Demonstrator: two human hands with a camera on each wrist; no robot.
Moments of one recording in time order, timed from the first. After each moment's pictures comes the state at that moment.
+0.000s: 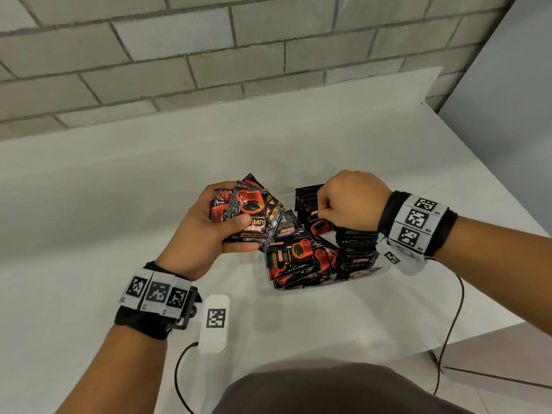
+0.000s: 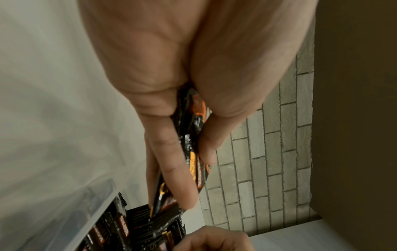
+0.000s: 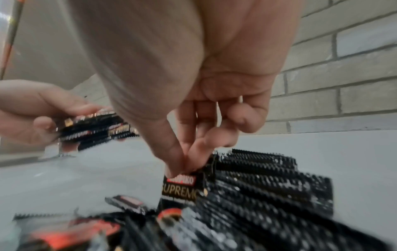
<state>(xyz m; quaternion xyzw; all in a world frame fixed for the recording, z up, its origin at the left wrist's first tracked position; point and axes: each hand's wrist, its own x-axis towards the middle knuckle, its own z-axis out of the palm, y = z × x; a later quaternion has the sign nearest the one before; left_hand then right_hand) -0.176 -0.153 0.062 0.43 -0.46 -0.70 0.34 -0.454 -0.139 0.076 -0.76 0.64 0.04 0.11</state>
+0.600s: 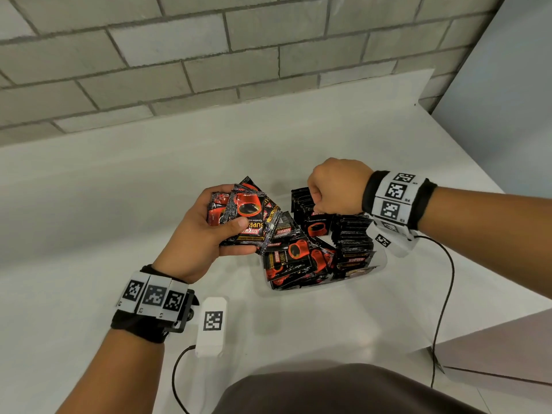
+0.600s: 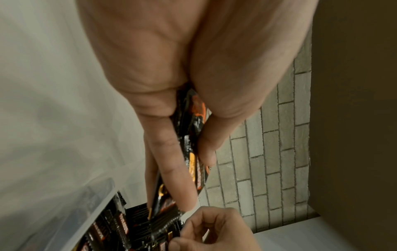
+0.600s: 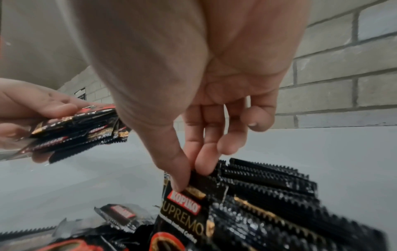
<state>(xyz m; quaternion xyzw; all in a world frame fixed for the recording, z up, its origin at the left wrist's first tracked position) -0.177 -0.149 0.065 0.43 -0.46 -0.70 0.34 -0.451 -0.164 0.089 -0.75 0.64 0.09 0.13</state>
